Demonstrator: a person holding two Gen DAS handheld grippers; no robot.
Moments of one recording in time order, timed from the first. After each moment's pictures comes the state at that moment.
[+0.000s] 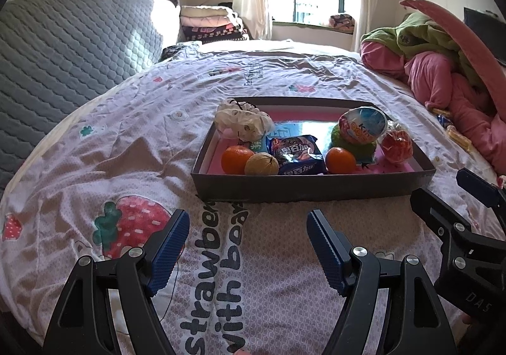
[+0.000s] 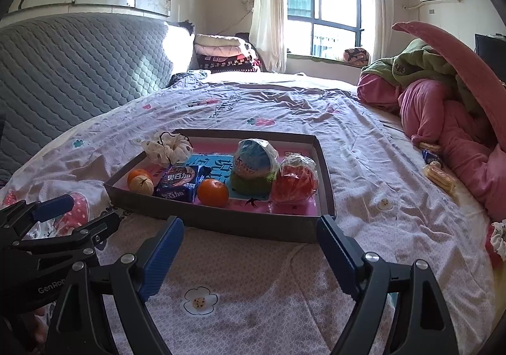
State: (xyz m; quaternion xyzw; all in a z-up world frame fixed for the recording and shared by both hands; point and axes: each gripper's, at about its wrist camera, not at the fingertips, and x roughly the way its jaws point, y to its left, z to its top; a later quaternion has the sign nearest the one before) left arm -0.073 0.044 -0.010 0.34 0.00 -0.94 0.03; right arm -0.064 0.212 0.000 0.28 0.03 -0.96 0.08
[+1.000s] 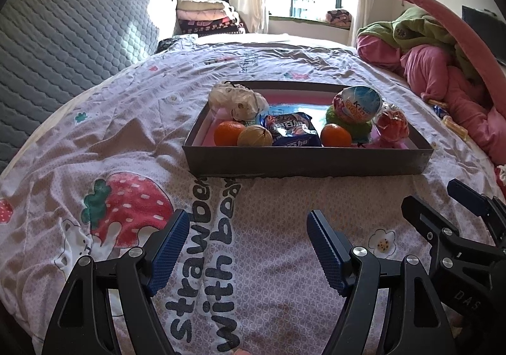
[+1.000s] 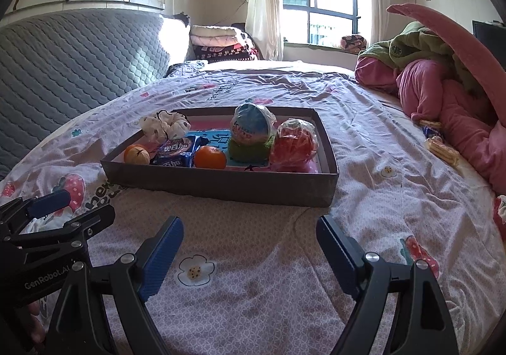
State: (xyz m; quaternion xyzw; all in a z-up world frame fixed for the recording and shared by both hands) left arm -0.064 0.047 -0.032 0.35 0.01 -0.94 0.02; right arm -0.055 0.218 -0.030 0.30 0.01 -0.95 0.07
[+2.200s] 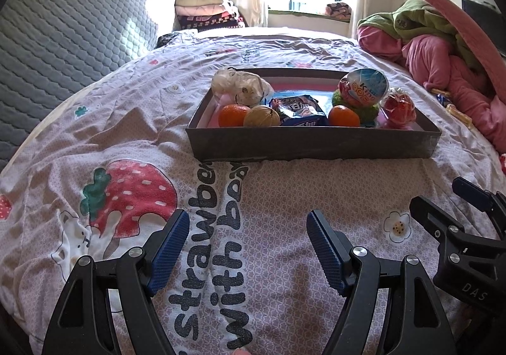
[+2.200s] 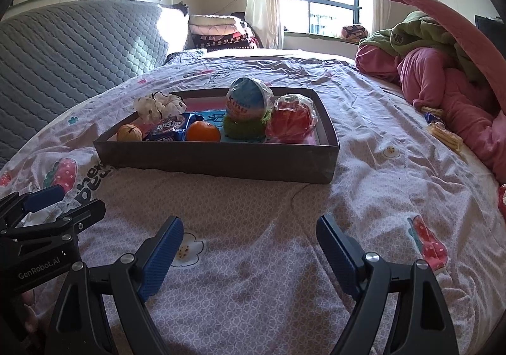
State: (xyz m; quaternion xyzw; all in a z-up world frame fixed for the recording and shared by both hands) left arm -0.062 0.040 -0.047 0.36 0.00 -0.93 0.02; right arm -0.056 0.221 -0.047 0.33 0.01 -0.94 0.07
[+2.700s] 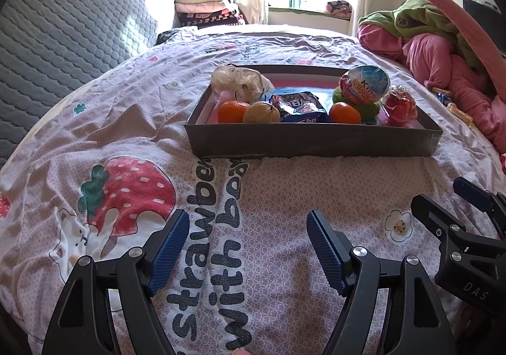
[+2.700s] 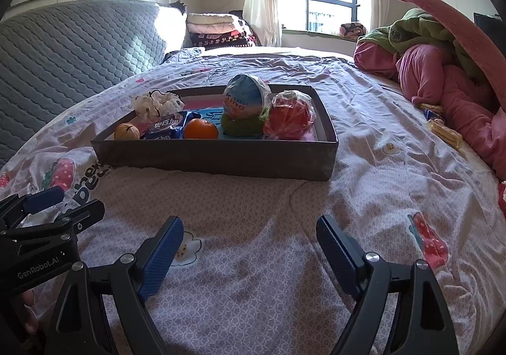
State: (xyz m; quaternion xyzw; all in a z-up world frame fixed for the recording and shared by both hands) left arm -0.064 0.041 -0.049 0.37 0.00 -0.93 0.02; right arm -0.056 0.221 -0.048 0.33 0.01 -0.94 0.07
